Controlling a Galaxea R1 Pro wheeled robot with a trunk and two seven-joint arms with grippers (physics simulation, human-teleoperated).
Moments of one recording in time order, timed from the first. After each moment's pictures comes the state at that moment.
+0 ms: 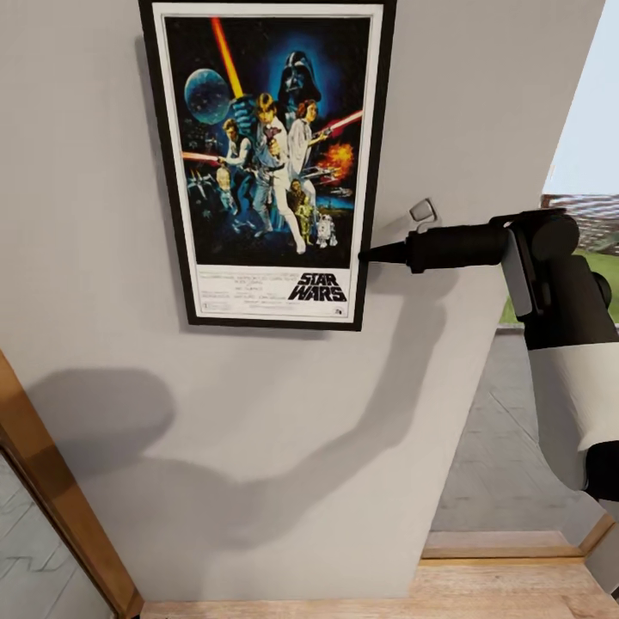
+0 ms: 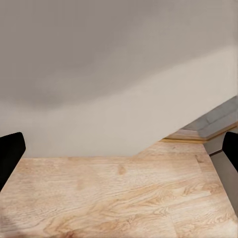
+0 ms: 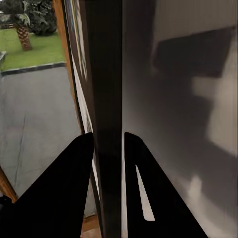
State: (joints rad) left arm -0.30 0.32 -0.32 -0.03 0.91 -0.44 -1.10; right arm -1.32 -0.22 0.14 -1.24 -0.12 0.99 1.35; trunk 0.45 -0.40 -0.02
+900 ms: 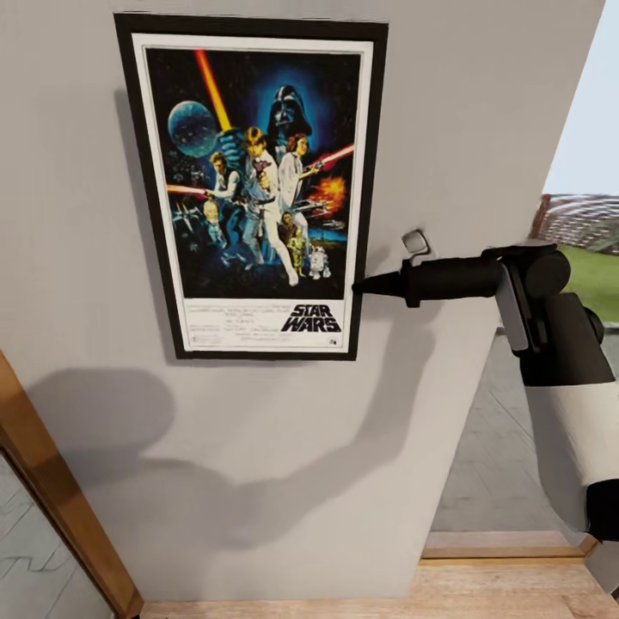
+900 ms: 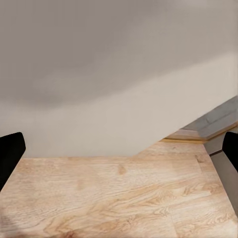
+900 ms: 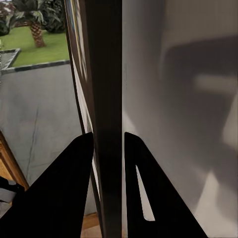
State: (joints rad) left arm -0.30 0.32 -0.32 -0.03 0.91 -0.44 -1.10; right arm -1.17 -0.23 0.14 -1.38 -0.15 0.99 1.35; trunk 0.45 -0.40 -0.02
